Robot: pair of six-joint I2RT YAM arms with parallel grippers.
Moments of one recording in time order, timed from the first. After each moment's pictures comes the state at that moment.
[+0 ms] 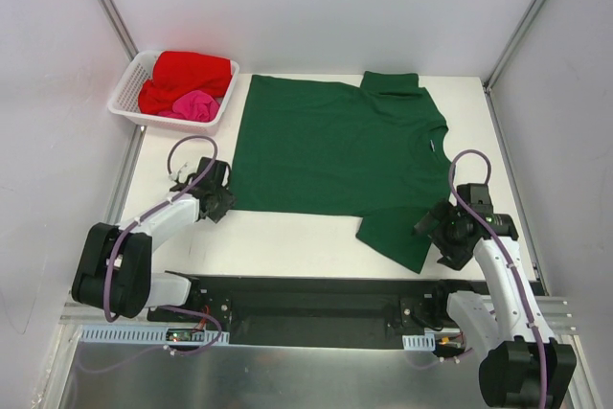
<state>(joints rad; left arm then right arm) -0.25 1.31 0.60 -0.39 -0.22 -1.10 -0.01 0.82 0.61 -1.02 -0.05 0.76</state>
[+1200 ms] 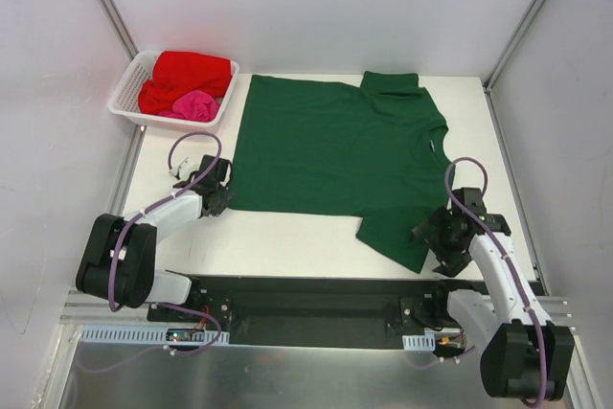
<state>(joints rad) -0.25 1.37 0.61 -0.33 -0.29 -1.06 -0.01 0.86 0.54 -0.98 -0.05 0.84</state>
